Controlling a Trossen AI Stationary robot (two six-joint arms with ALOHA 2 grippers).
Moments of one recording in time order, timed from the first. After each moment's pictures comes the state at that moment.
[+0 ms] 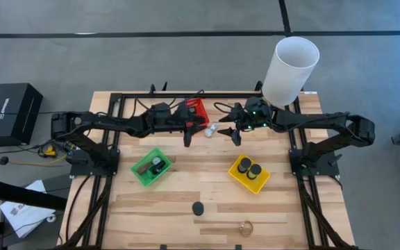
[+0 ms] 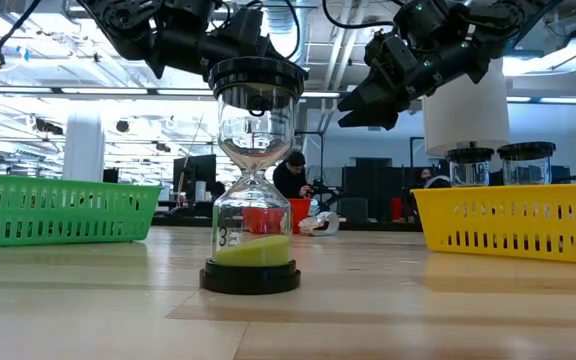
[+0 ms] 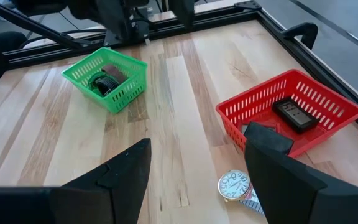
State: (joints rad) left arm 0.25 1.50 0.80 0.54 0.09 -0.08; right arm -0.35 1.33 0.75 0.11 -0.26 0.02
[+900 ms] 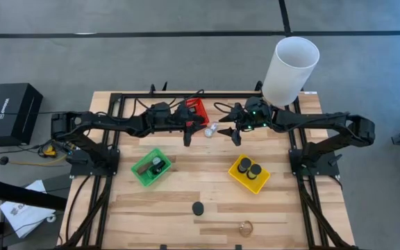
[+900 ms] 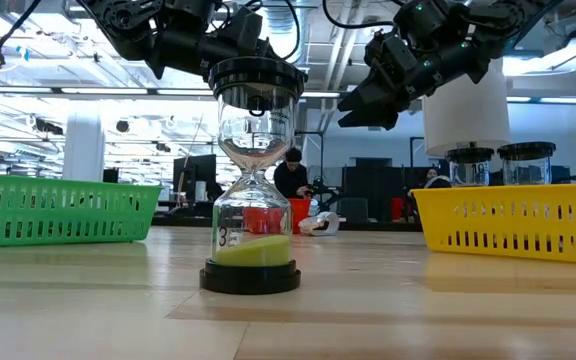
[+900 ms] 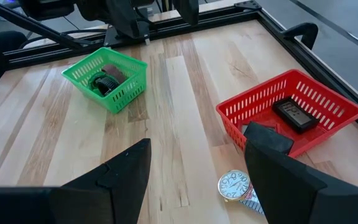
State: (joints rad) left arm 0.25 1.50 0.80 0.54 0.08 -0.03; right arm -0.35 1.33 0.75 0.11 -0.26 0.02
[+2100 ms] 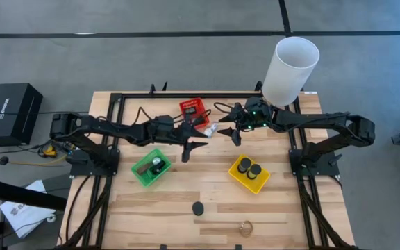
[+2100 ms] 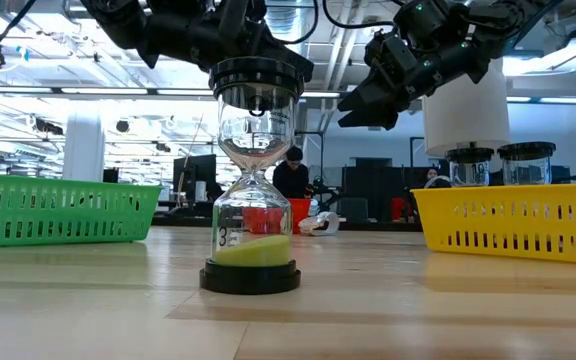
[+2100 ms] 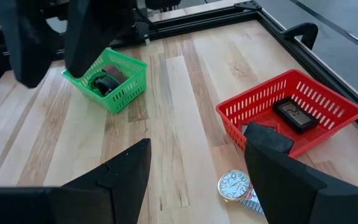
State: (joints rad) left arm 0.10 1.50 0.80 0.48 0.08 0.07; right arm -0.35 1.33 0.75 0.11 -0.26 0.02
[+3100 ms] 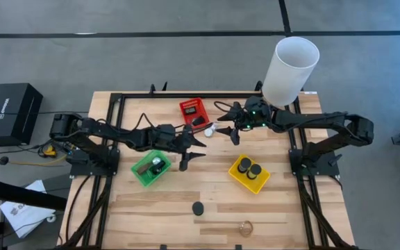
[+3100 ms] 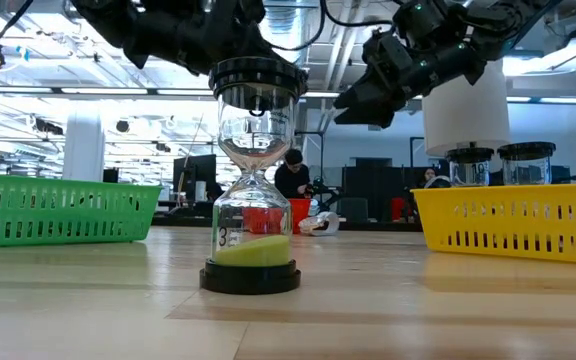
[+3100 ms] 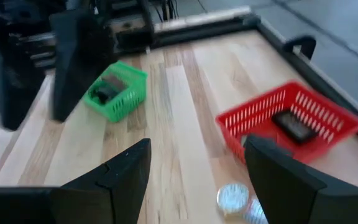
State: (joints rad) left arm 0.03 1.50 0.77 0.43 0.05 0.07; right arm -0.35 1.34 0.75 0.17 -0.26 0.02
